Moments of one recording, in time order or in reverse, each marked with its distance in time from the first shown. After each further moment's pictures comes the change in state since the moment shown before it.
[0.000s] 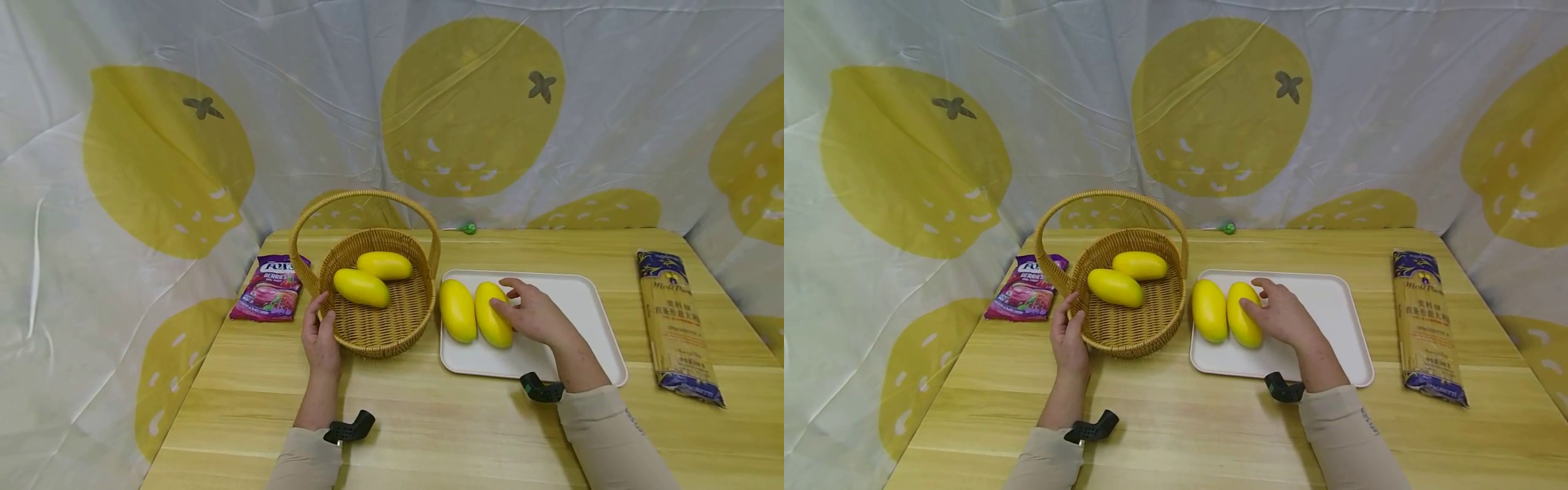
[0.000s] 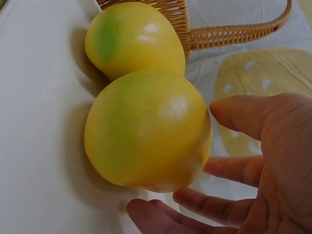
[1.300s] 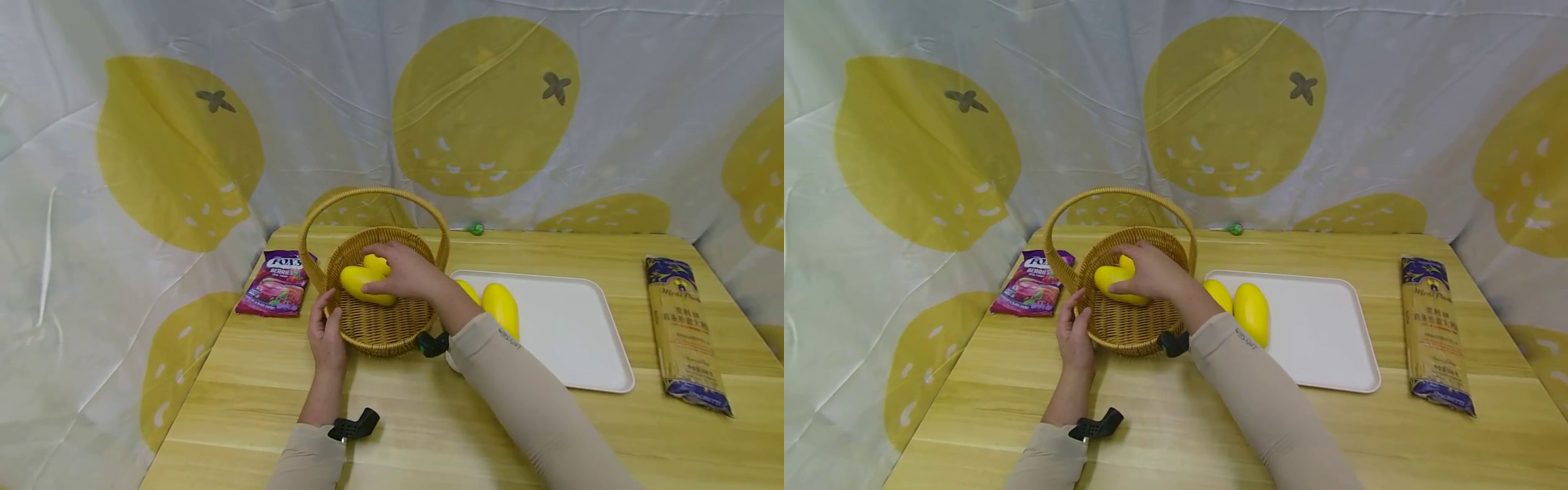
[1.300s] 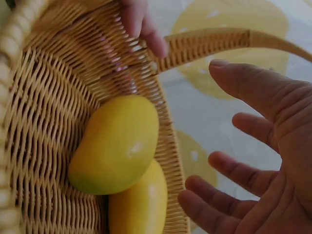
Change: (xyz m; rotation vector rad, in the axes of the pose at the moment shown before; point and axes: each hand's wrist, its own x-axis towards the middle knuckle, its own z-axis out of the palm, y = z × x) left_hand 0.002 0.001 -0.002 0.023 -0.002 0.006; right_hand 0.069 -0.197 0.058 -0.117 -0.133 -0.483
